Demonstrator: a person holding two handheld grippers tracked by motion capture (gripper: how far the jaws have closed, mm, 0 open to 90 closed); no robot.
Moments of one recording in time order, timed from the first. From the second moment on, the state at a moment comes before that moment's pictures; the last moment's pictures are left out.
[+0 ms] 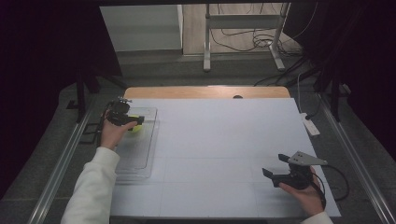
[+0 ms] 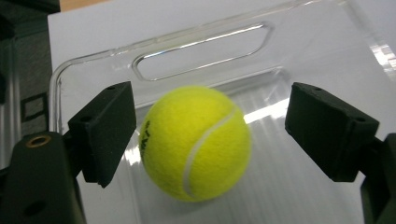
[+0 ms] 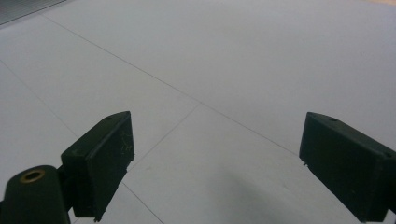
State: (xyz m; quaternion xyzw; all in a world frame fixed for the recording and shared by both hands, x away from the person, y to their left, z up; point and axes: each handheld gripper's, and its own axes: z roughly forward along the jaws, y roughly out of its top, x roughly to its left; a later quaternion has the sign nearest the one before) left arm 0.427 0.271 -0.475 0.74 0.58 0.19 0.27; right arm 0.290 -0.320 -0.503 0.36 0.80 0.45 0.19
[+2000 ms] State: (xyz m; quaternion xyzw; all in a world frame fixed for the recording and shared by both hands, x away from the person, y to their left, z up) left arm 0.285 0.220 -0.468 0.76 0.44 0.16 0.45; right arm 0.290 -0.320 -0.503 0.37 0.79 0.45 0.19
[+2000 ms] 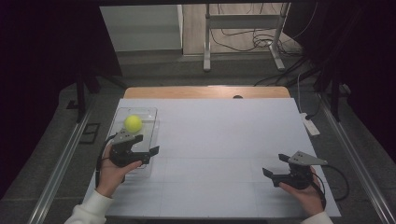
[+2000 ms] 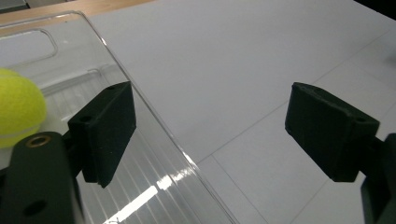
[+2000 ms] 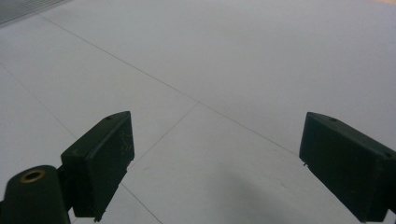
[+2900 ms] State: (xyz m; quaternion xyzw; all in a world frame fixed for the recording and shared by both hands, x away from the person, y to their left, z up) left arm 0.261 0.214 -0.492 0.77 0.43 0.15 0.44; right arm 0.289 -0.320 -0.501 0.36 0.79 0.46 0.19
